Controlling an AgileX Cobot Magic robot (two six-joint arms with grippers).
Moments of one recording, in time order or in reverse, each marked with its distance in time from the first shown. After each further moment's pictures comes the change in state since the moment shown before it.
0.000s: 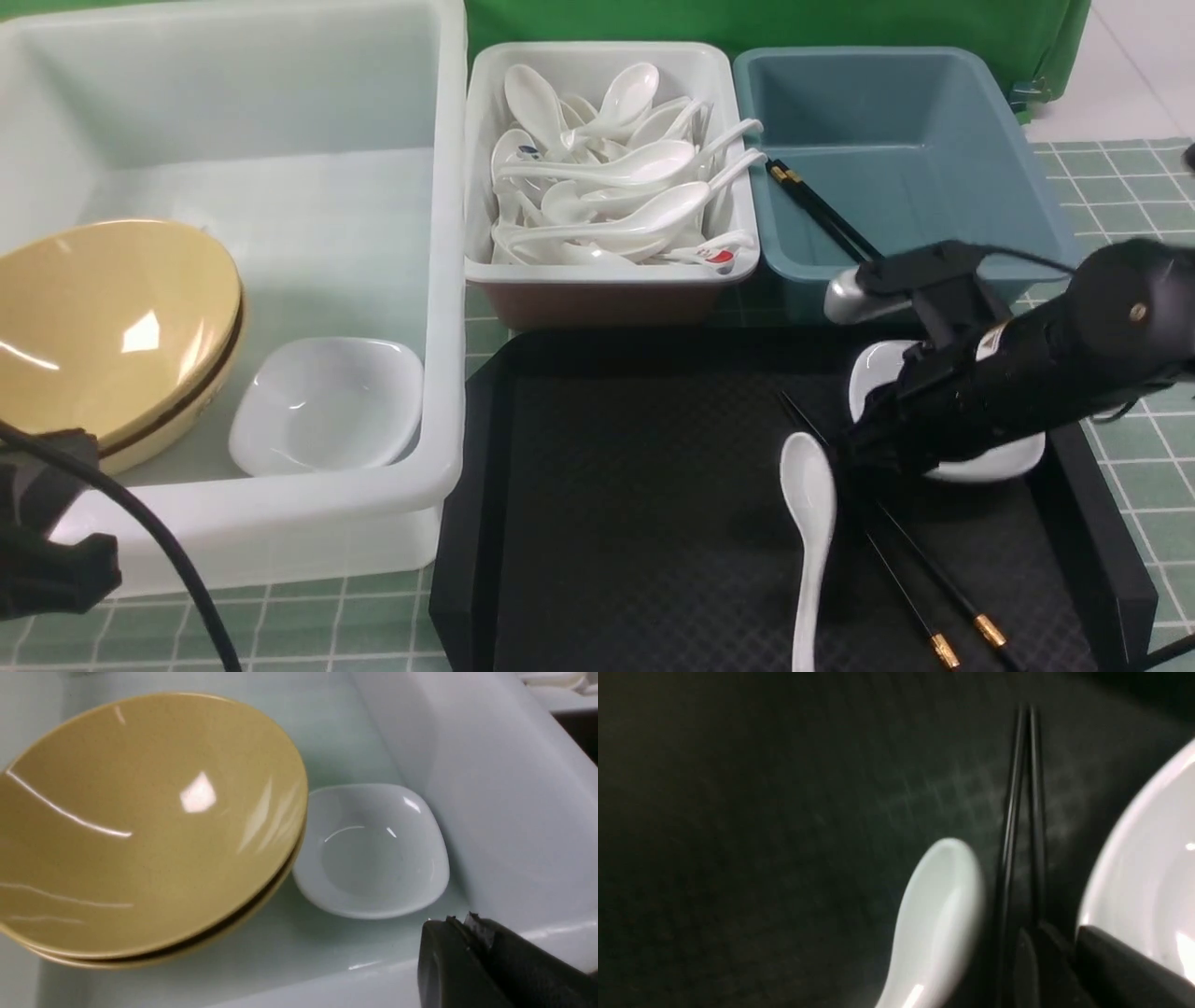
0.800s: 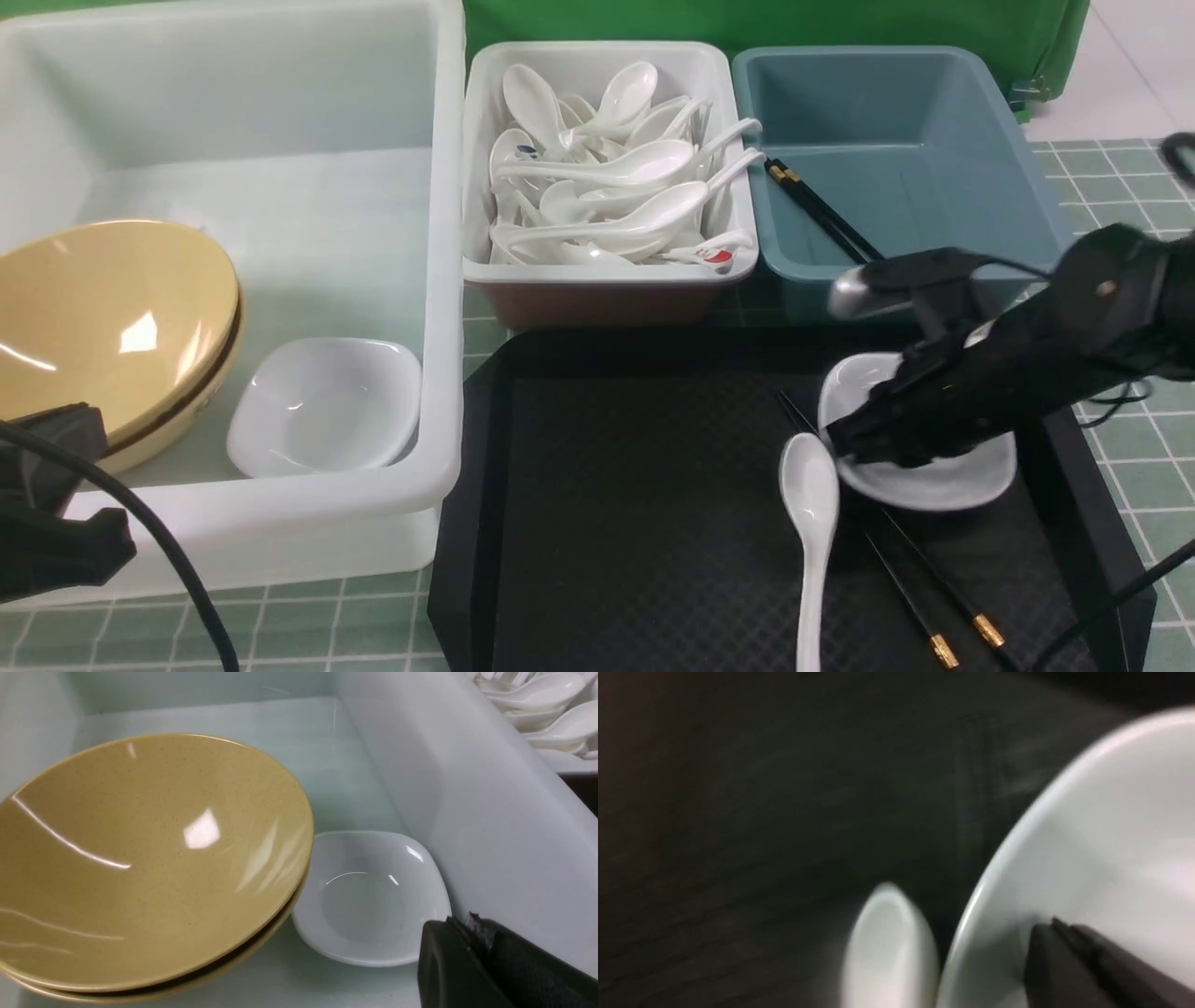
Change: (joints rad) right arm -0.017 0.155 -0.046 0.120 -0.010 -0.124; left arm 0.000 -0.001 0.062 -0.032 -0.141 -0.028
